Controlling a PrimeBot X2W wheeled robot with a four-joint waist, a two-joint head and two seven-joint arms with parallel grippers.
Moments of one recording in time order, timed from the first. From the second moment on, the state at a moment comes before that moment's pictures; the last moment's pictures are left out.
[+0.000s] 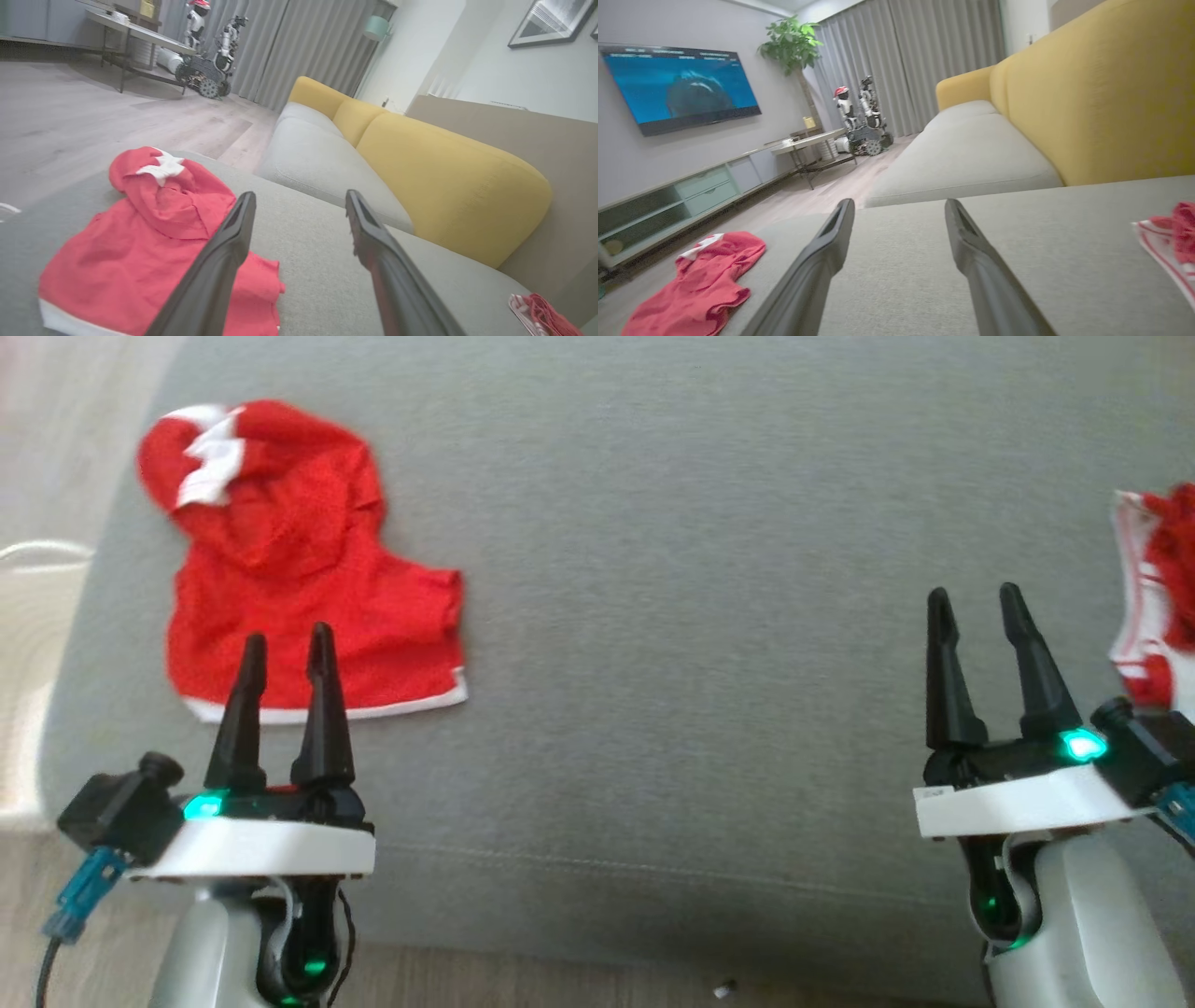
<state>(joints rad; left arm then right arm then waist) -0.07 0.04 -0.10 0.02 -0.47 -0.08 -0.26 -0.19 -0.10 0.14 0.23 0.24 0.13 -0.24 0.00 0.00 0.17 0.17</state>
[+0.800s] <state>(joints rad) -0.02 0.04 -0.06 -0.03 -0.52 -0.03 -0.26 -0.19 -0.14 0.26 0.21 0.26 0.13 -0.18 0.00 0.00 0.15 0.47</state>
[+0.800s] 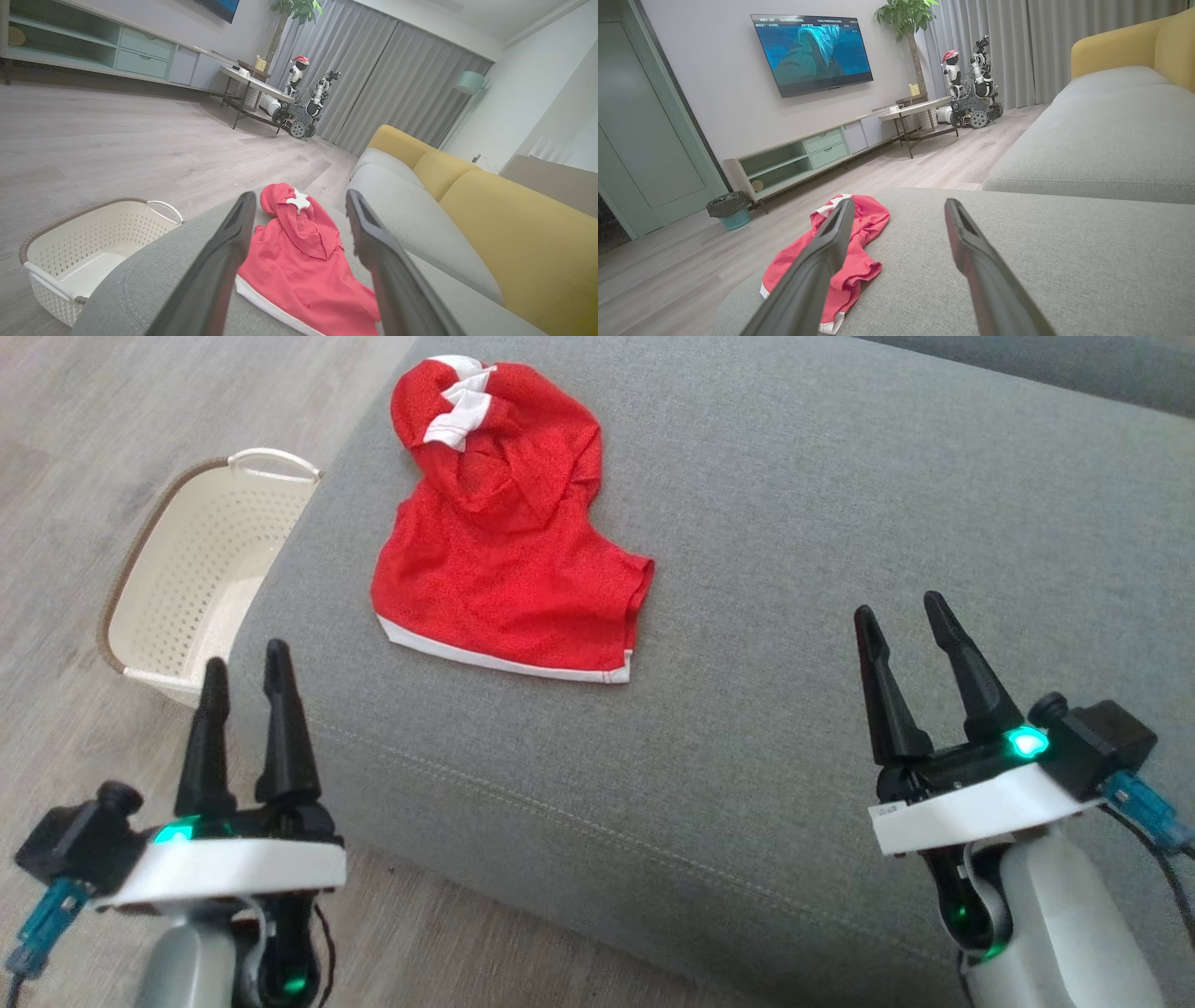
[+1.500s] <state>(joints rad) -0.38 0.09 0.03 0.30 -0.40 -0.09 -0.20 -0.24 -0.19 0.19 0.00 0.21 0.13 -0.09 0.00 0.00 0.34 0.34</state>
